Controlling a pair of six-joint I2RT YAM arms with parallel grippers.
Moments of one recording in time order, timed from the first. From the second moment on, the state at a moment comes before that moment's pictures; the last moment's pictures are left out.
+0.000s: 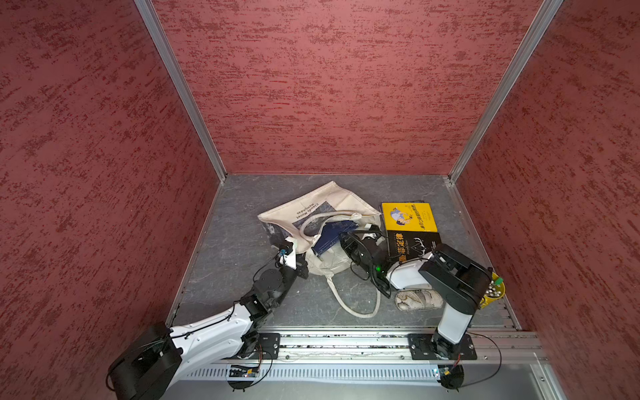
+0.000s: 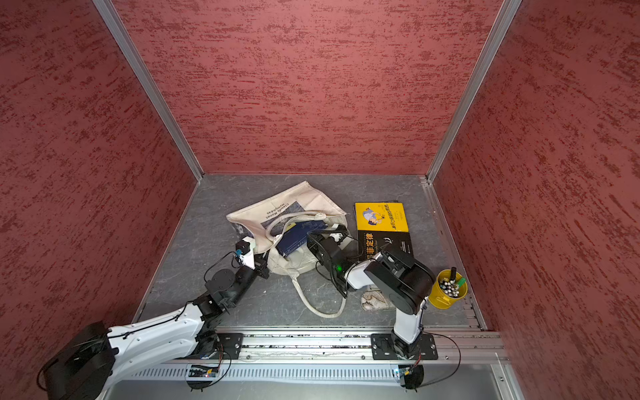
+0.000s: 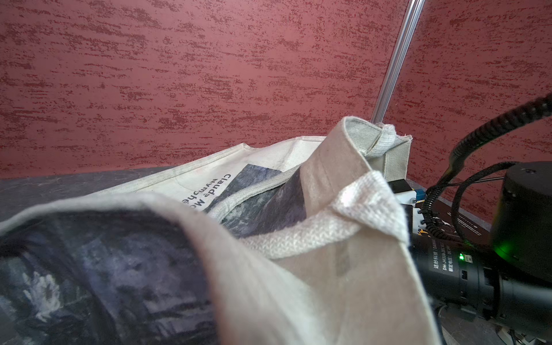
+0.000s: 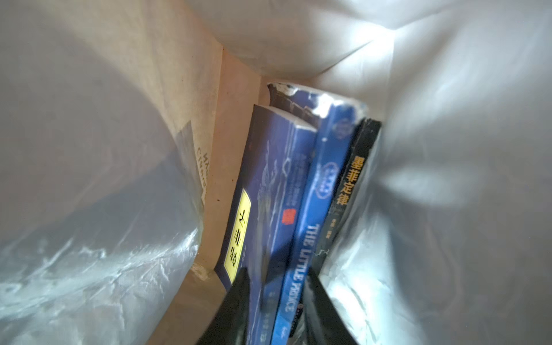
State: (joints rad) left arm -0.80 0.90 0.13 0.76 -0.36 -0.14; right arm 0.79 1.81 0.63 0.89 0.23 1.38
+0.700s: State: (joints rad) left arm -0.80 0.90 0.13 0.76 -0.35 -0.14; right arm 0.86 1.83 0.62 0.89 0.21 1.41
